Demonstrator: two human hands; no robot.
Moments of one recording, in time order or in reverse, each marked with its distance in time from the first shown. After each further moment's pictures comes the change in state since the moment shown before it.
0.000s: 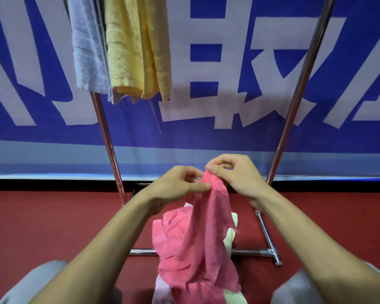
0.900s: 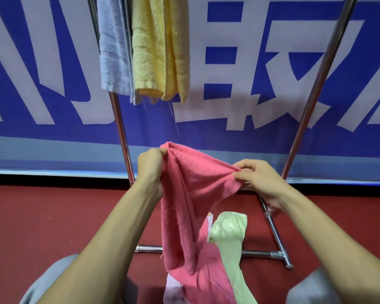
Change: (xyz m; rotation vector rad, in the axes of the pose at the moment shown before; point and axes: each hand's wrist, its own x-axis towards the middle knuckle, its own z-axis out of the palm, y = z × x) left_hand -0.016 0.018 -0.042 -0.563 0.803 -0.202; right_hand 0.003 0.009 -0.008 0.087 -0.025 0.246
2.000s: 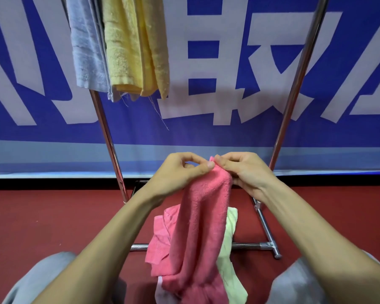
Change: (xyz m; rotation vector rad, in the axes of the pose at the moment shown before) left_hand -0.022 -0.030 0.030 0.490 -0.677 0.369; right_hand -0.019 -0.016 -0.003 0.205 -0.045 0.031
